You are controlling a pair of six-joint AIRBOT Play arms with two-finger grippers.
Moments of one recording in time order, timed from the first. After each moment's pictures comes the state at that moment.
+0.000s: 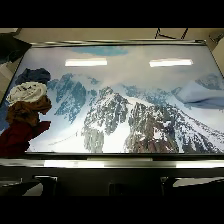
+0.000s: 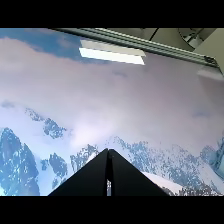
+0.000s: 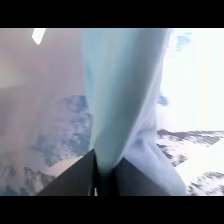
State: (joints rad) left arm 0.07 -1.17 1.65 0.95 -1.01 -1.50; right arm -0.96 -1.79 2.00 -0.90 1.58 1.71
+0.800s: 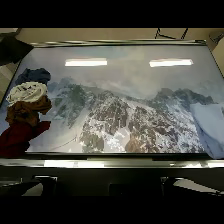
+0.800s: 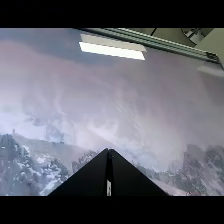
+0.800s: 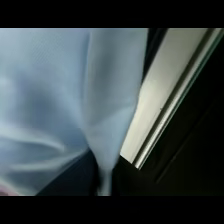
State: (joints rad) left arm 0.07 -1.19 1.65 0.95 -1.03 -1.50; right arm -1.08 -1.44 1.17 -1.55 1.41 1.79
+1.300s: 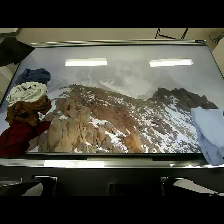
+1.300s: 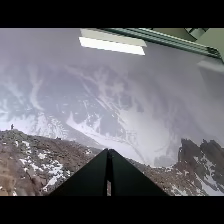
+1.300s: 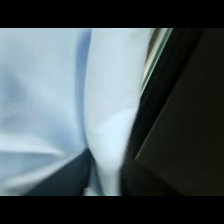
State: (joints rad) left arm 0.07 -1.19 1.65 0.95 -1.04 -1.50; right arm -1.08 -1.41 1.08 -1.65 1.38 1.80
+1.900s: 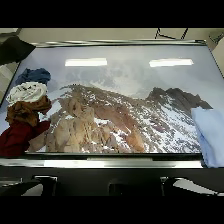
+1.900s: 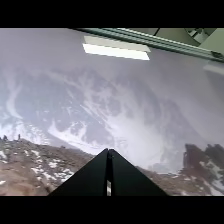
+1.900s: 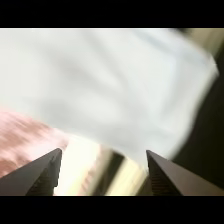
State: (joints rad) left arm 0.04 -1.21 1.65 1.02 -0.99 -1.48; right arm -1.01 -1.41 1.67 -1.45 1.65 1.68
